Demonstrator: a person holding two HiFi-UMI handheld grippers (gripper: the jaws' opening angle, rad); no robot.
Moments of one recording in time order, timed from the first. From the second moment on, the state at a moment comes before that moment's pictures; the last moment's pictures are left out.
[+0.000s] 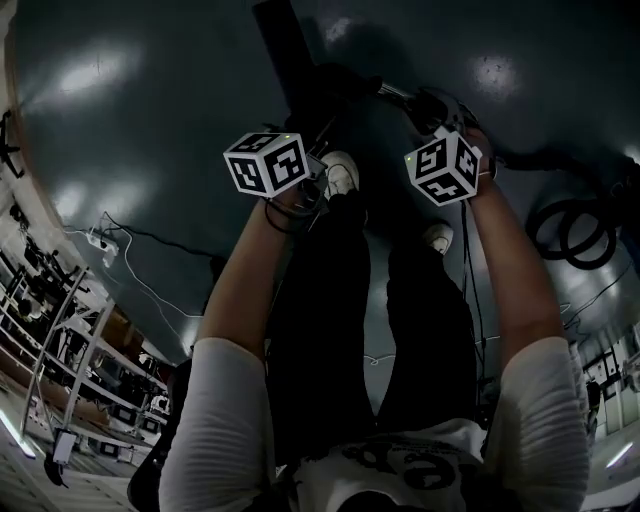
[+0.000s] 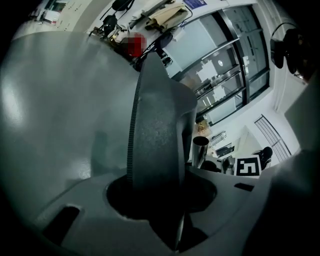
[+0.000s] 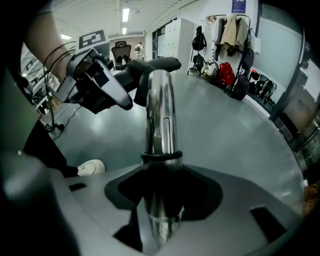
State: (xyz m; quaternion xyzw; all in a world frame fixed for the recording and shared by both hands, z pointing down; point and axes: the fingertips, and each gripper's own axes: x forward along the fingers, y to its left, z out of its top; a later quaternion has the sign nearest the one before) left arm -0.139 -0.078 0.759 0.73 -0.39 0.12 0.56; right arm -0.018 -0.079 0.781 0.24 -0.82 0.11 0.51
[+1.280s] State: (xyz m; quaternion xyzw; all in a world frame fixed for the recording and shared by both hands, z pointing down) left arm -0.167 -0.093 0.997 0.63 -0.46 0.05 0.62; right arm -0.031 -0.085 1.001 0.19 -0.80 0.17 0.54
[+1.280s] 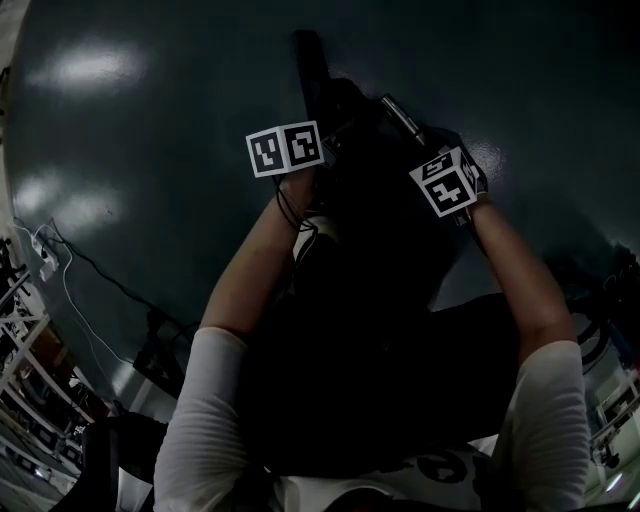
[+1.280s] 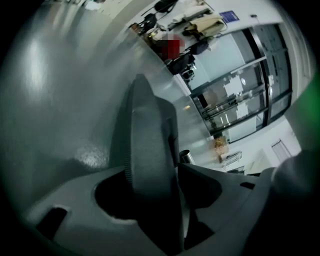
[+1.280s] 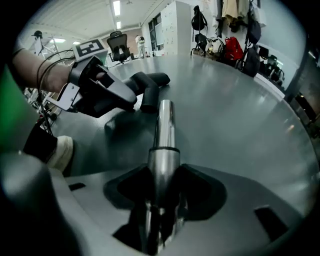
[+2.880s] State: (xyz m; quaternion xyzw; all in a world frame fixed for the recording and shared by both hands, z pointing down) left arm -0.101 -0.022 0.176 0.79 -0.58 0.09 0.18; right arm 0.073 -0.035 0.142 0.42 -0.90 0.03 0.15
